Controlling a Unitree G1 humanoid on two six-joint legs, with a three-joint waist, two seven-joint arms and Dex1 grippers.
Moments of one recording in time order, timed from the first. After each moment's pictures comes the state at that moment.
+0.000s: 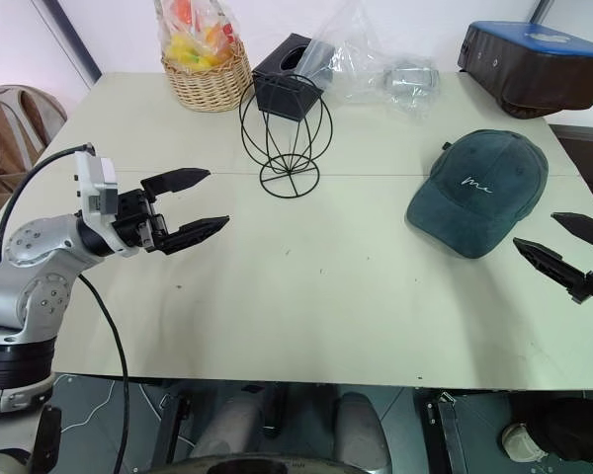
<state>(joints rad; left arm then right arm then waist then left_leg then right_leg) -0.36 0.63 0.17 -0.26 -0.62 0.38 -1.00 0.20 -0.92 -0.84 -0.24 0.58 0.51 0.98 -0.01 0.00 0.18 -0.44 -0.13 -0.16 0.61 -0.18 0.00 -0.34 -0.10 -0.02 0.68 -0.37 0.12</state>
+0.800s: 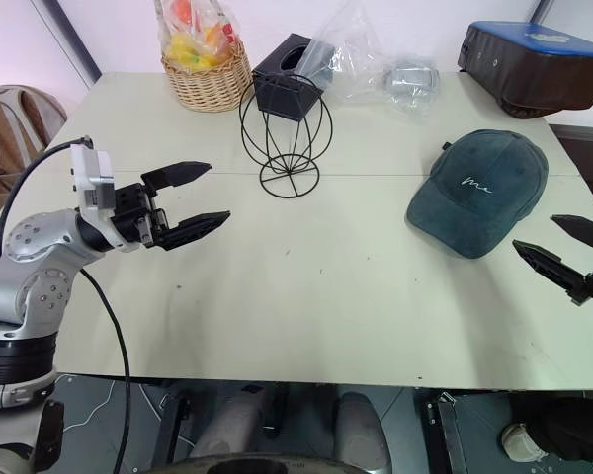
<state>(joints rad) -0.39 0.62 0.17 -0.26 -0.64 0.39 -1.00 0.21 -0.92 -0.84 -0.25 0.58 0.51 0.98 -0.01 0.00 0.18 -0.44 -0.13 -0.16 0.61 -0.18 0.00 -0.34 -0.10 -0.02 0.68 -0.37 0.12</state>
